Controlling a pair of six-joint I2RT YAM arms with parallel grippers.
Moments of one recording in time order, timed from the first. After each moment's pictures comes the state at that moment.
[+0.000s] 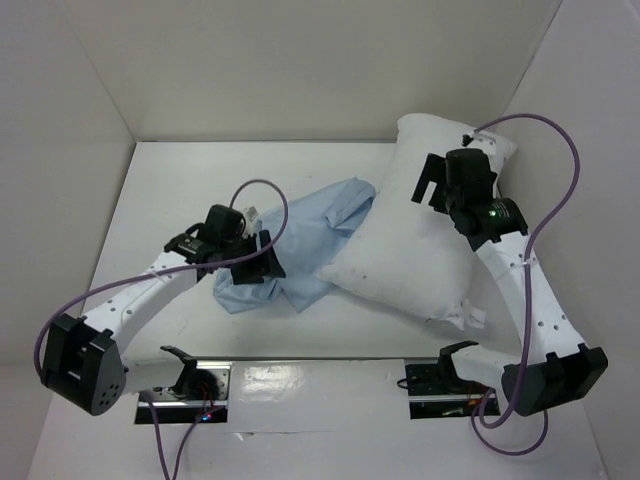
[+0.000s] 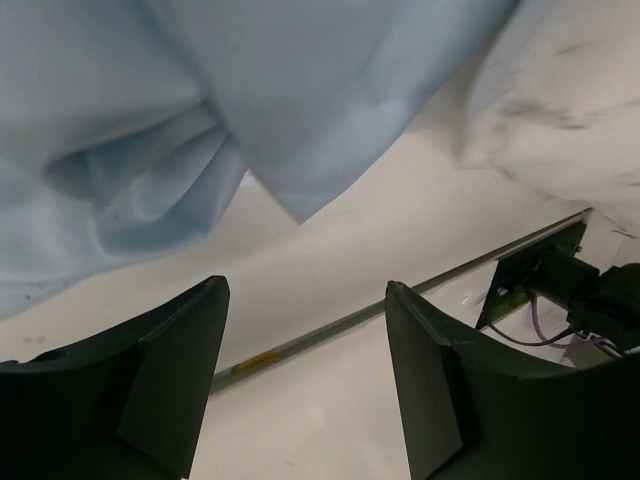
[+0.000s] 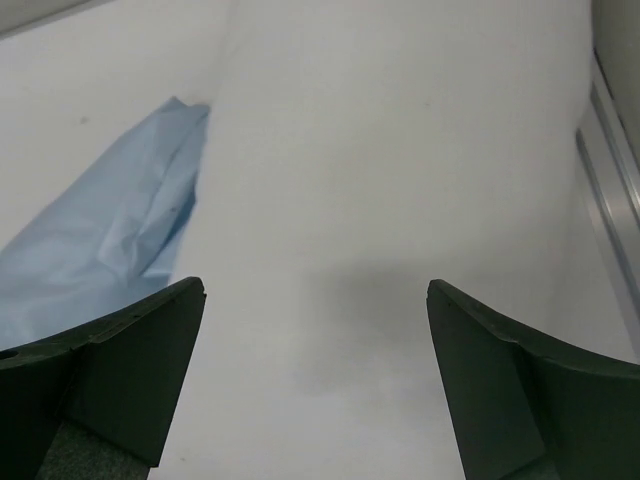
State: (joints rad) left arm -0.42 1.22 0.91 -0.61 0.33 -0.64; right arm 0.23 1.16 1.29 -0.74 0.36 0.41
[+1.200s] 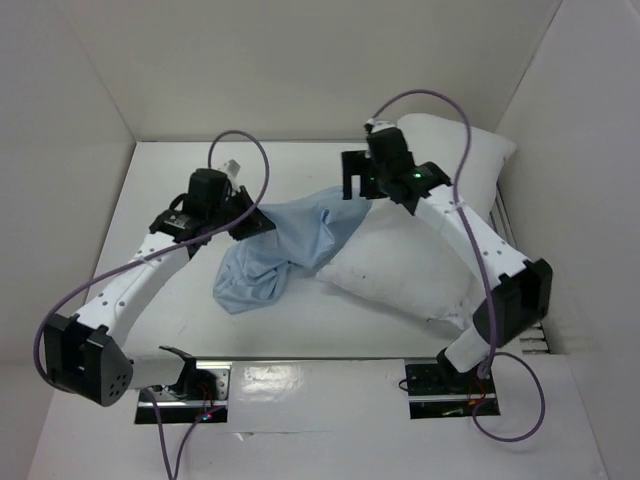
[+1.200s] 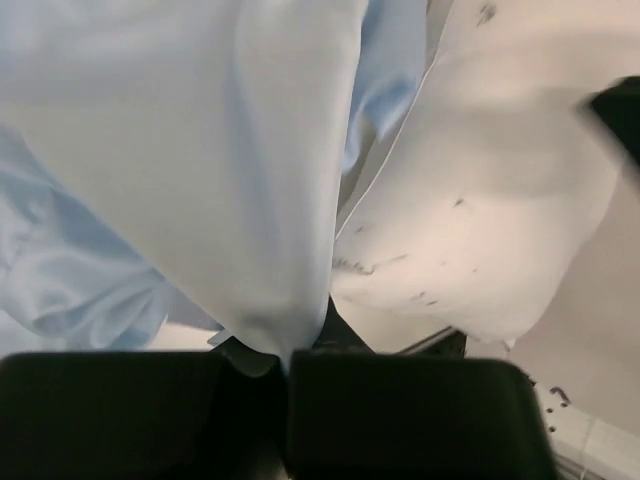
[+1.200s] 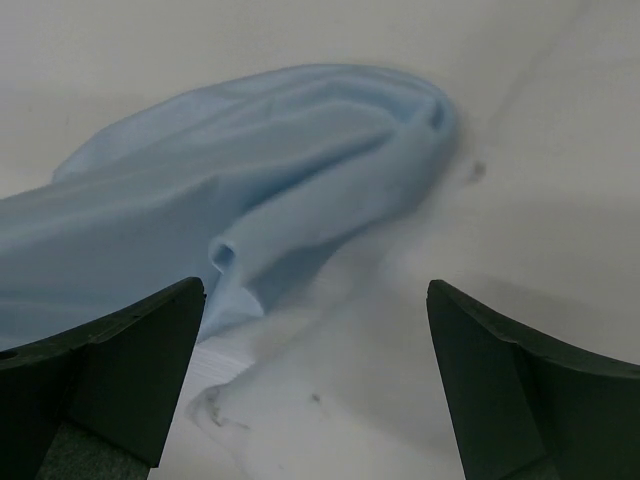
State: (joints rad) left arm -0.35 1.28 1.08 -0.49 0.29 -0.77; right arm 0.47 1.53 1.52 -0.66 0.16 0.30
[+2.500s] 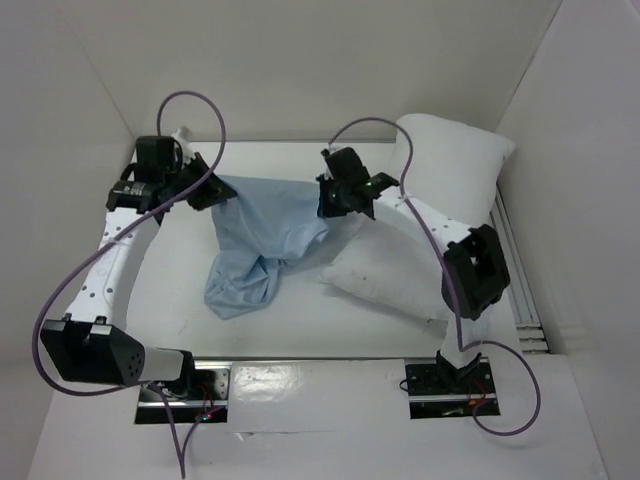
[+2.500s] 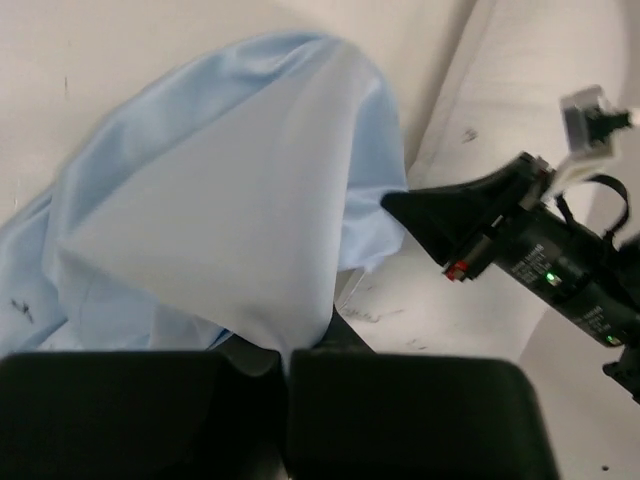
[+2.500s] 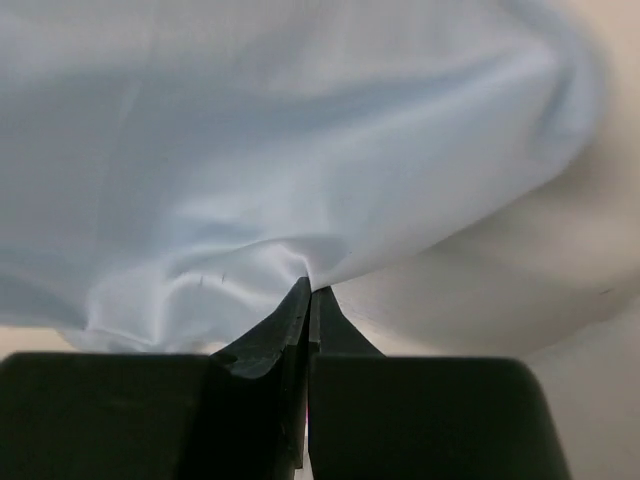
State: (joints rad) left arm -0.05 1.33 1.36 -0.71 0.38 -0.64; right arm 0.60 1.83 1.50 -0.49 -0.04 0.41
